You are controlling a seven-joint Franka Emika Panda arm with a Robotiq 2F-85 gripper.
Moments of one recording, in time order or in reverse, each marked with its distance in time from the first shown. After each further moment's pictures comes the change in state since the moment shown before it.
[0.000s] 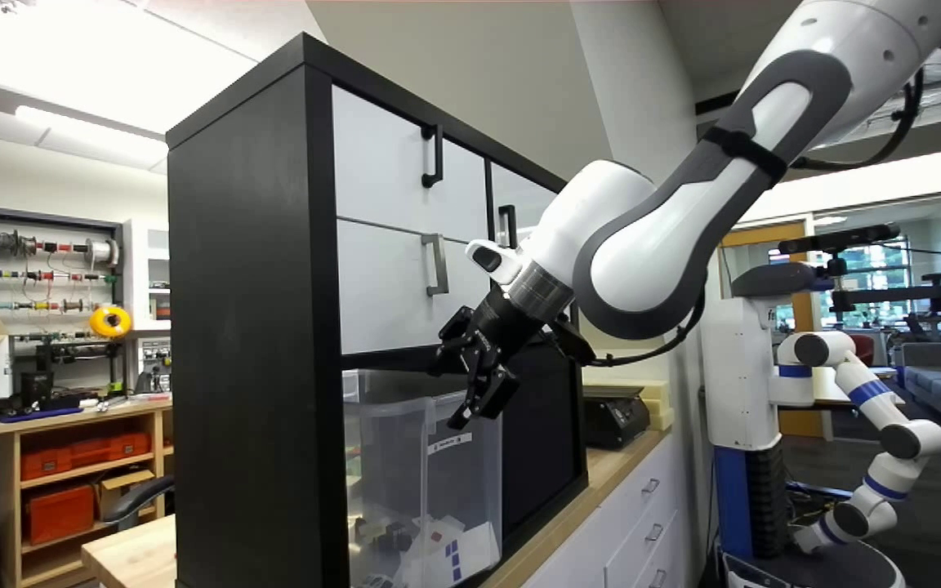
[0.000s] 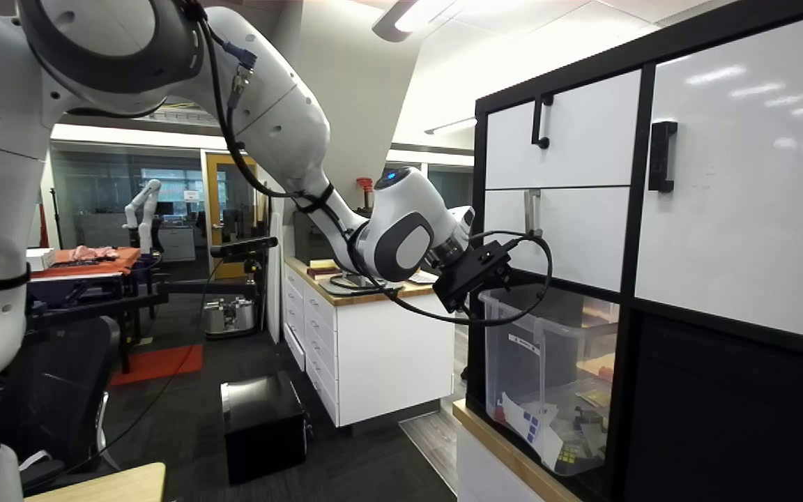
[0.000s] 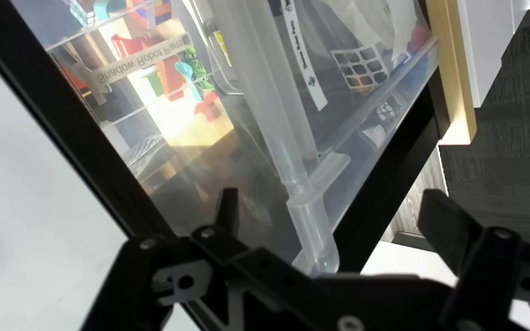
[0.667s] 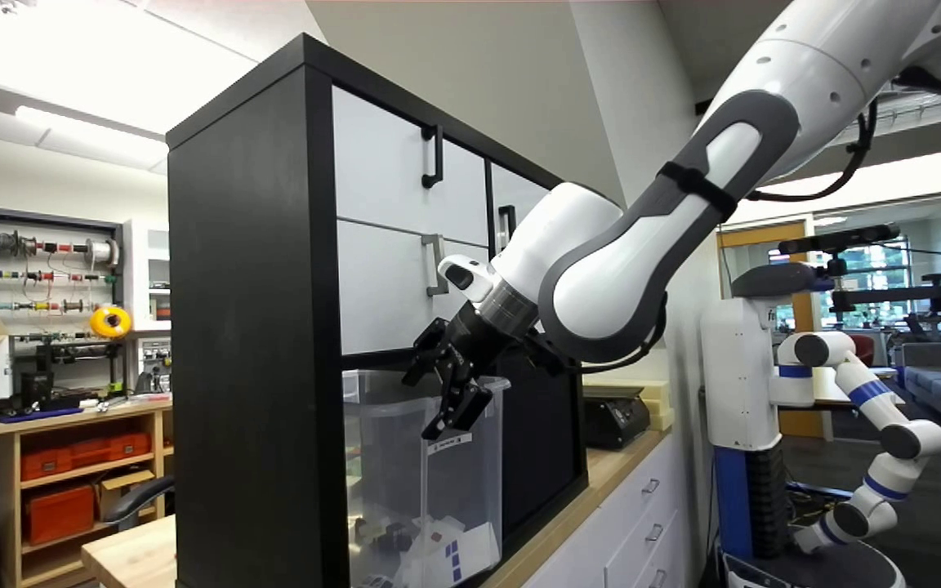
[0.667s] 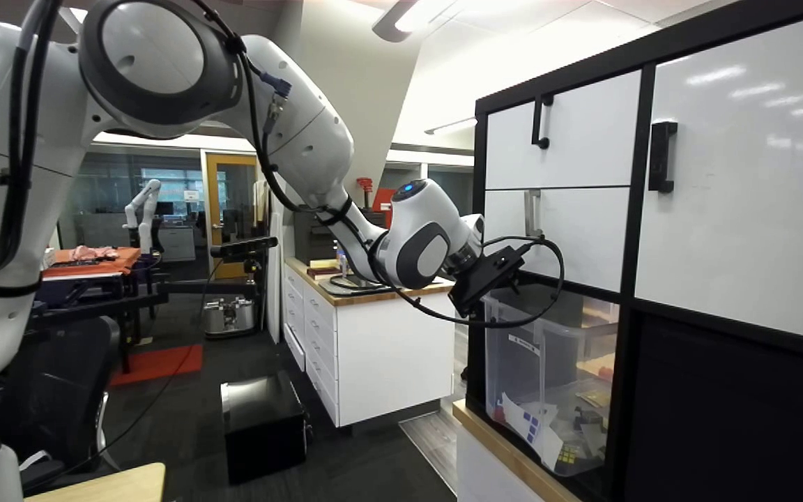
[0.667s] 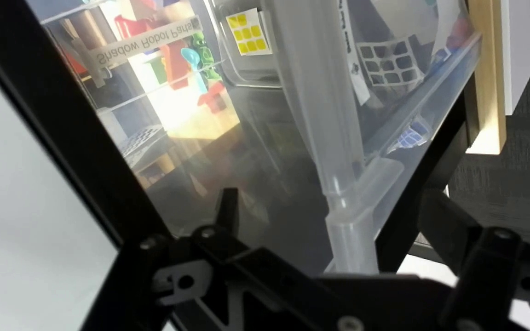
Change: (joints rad) arm 0.009 0.120 -0.009 0.135 -0.042 -0.002 -0.020
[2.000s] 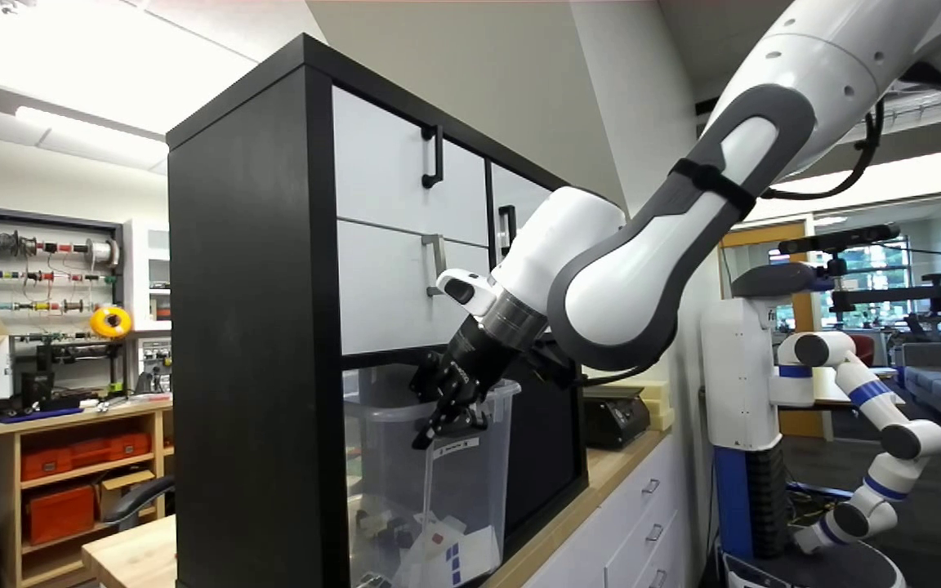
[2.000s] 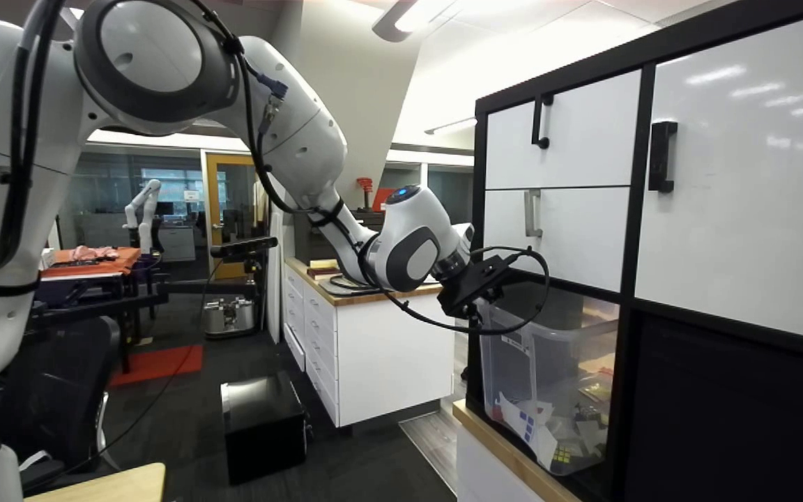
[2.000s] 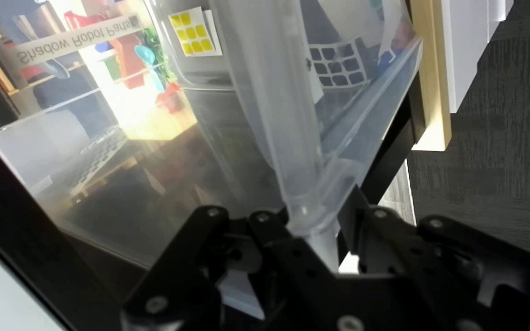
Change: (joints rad) arm -0.001 -0.019 0.031 -0.049 0.000 -0.046 -0.001
